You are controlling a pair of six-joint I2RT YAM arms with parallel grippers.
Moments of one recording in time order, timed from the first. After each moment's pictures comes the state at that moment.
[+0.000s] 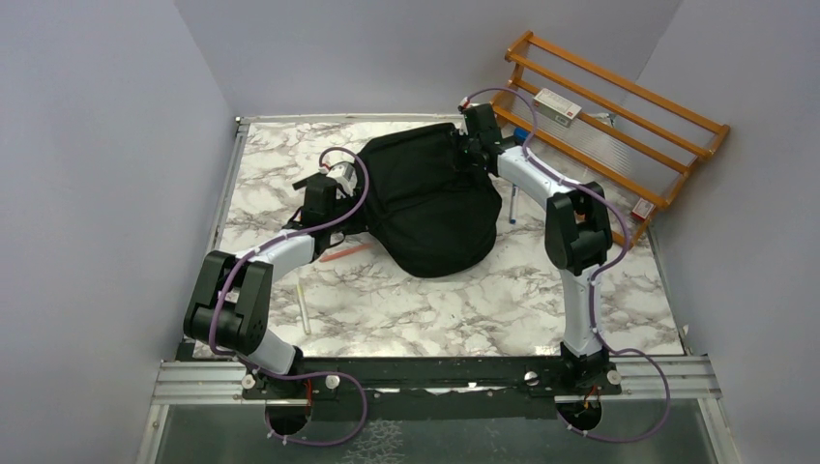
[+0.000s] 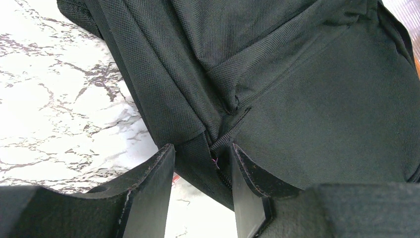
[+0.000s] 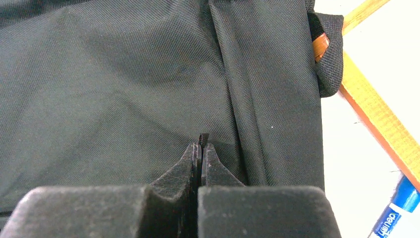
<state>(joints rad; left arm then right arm) -0.27 1.52 0.75 0.20 0.31 -0.45 0.40 2.18 1.80 -0.35 0.00 0.22</state>
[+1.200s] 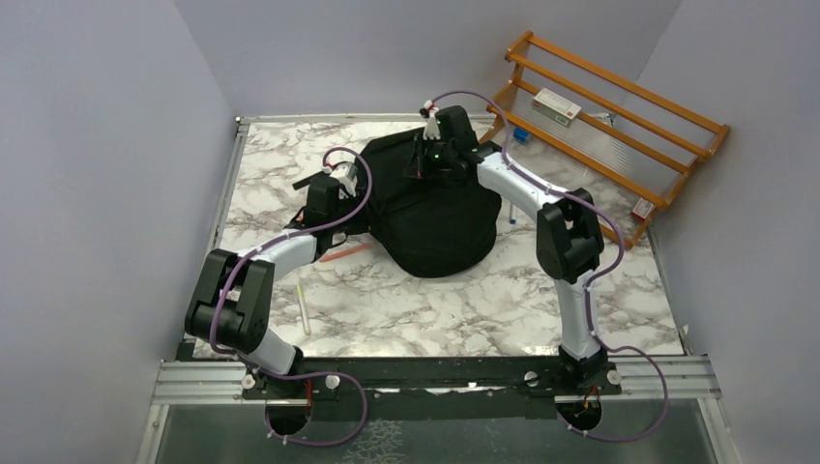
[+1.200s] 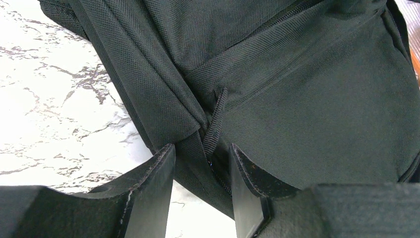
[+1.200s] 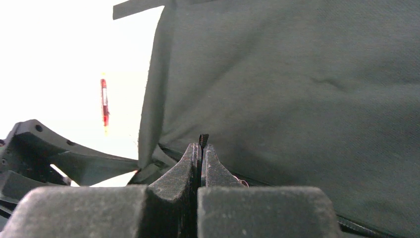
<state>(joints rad) -0.28 1.53 0.75 0.21 0.31 -0.45 0.53 2.14 1.80 -0.29 -0.32 0.36</state>
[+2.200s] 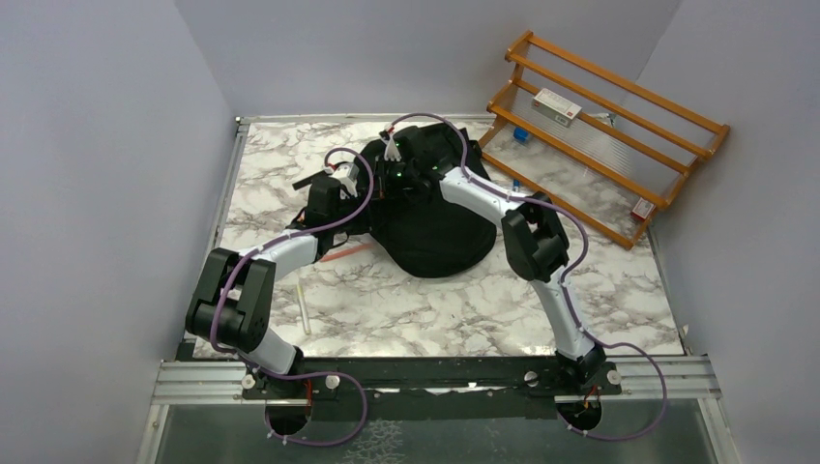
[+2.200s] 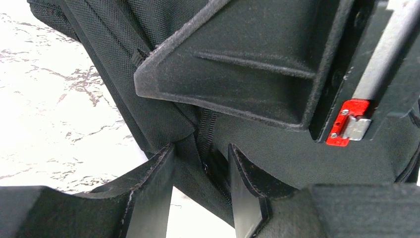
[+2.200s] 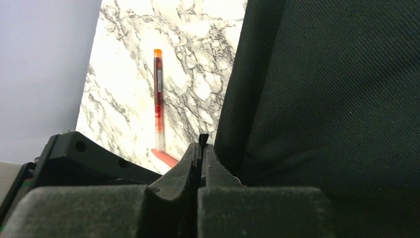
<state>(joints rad) -0.29 1.54 0.75 0.23 0.32 -0.45 0.69 2.32 1.94 -0.25 -0.40 0.54</state>
